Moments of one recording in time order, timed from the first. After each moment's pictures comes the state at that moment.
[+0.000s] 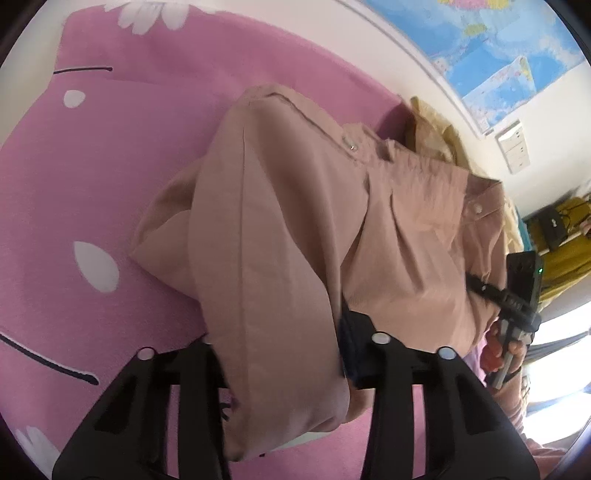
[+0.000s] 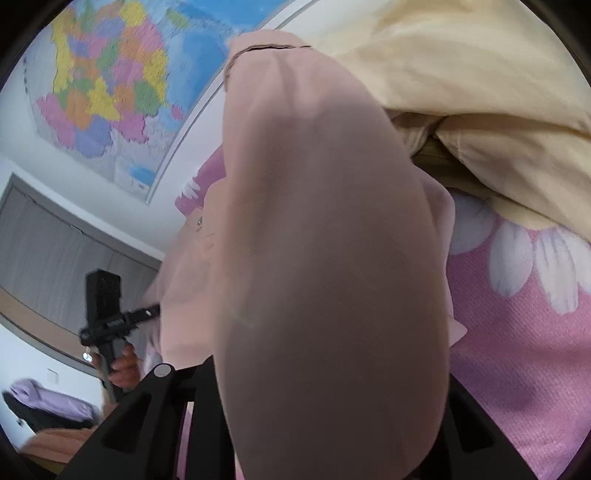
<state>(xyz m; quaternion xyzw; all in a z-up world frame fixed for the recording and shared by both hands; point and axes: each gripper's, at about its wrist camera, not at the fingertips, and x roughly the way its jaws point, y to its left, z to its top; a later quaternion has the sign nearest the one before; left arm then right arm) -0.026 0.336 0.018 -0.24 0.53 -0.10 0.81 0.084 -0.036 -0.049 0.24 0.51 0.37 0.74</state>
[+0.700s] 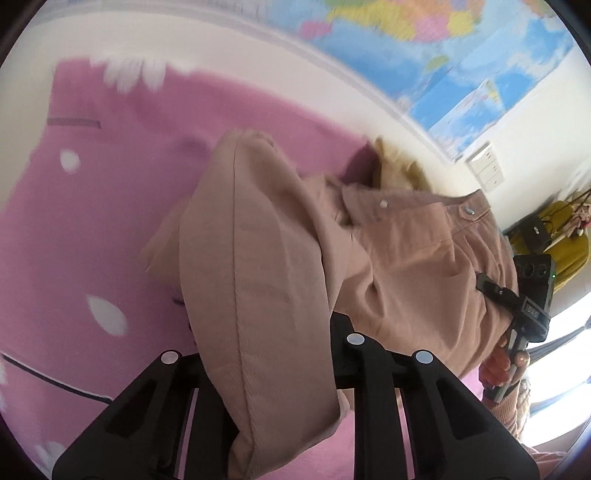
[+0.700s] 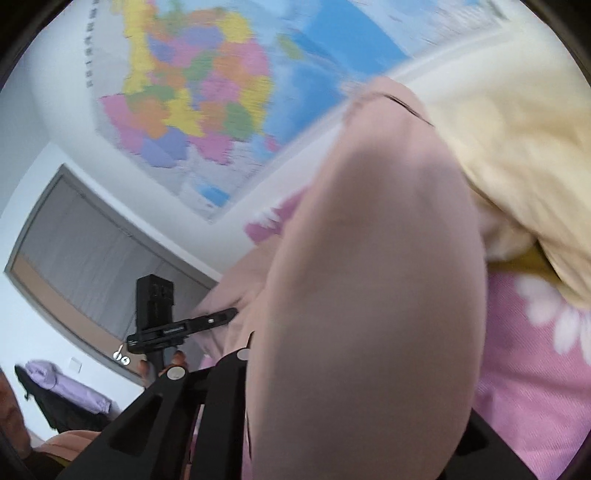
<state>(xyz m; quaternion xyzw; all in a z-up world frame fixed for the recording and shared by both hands) -0.024 0.347 0.071 -0.23 0.47 -0.11 0.84 0.076 0.004 0.047 0.26 0.41 0.45 0.75</state>
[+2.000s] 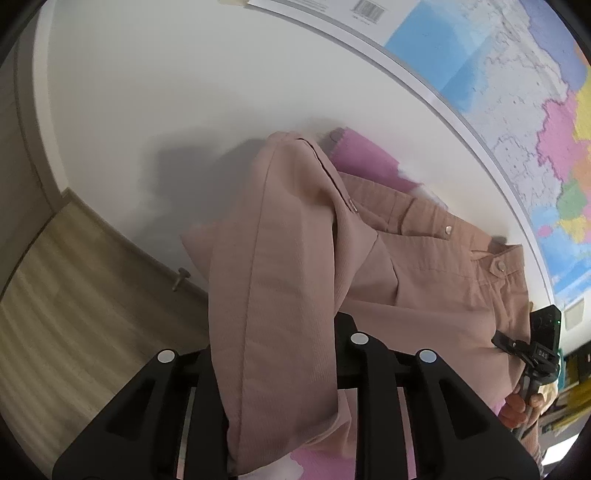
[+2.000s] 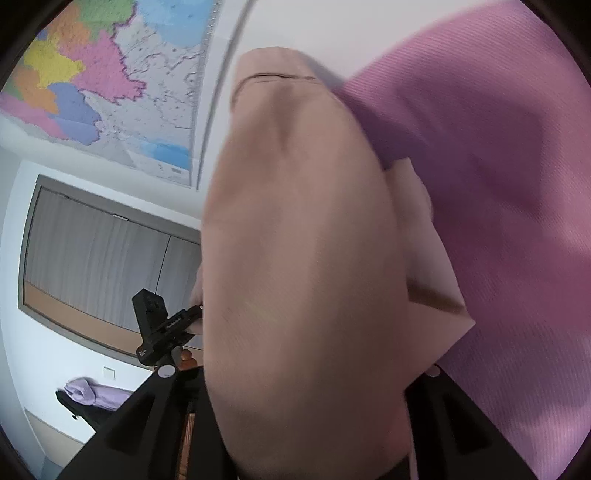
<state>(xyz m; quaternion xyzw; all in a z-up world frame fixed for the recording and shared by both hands) -0.004 0.641 0.029 -0.29 0.42 0.13 0.85 0.197 0.247 -0.043 0.28 0.54 0.50 0.61</state>
